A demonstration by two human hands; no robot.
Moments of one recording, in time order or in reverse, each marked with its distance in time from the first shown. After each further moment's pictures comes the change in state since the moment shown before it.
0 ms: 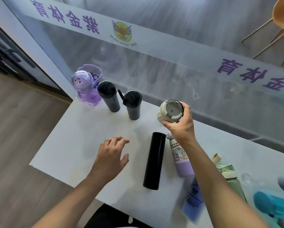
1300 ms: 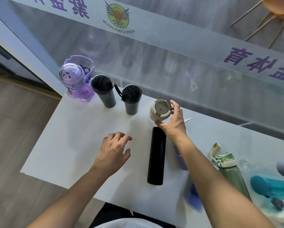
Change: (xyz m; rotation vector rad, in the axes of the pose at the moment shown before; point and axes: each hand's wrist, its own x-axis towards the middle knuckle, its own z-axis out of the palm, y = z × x) left_hand 0.028 -0.026 0.008 -0.012 -0.099 0.123; right_hand -0.004 0.021 0.042 -0.192 -0.078 0.126
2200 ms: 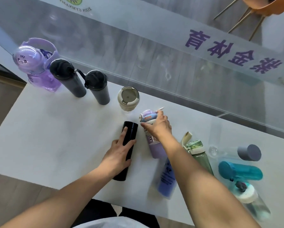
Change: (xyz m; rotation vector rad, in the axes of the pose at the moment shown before) left_hand 0.004 0.098 0.097 -0.139 -0.357 -0.021; right_hand -0.014 0.062 -0.048 -0.409 -0.191 0.365
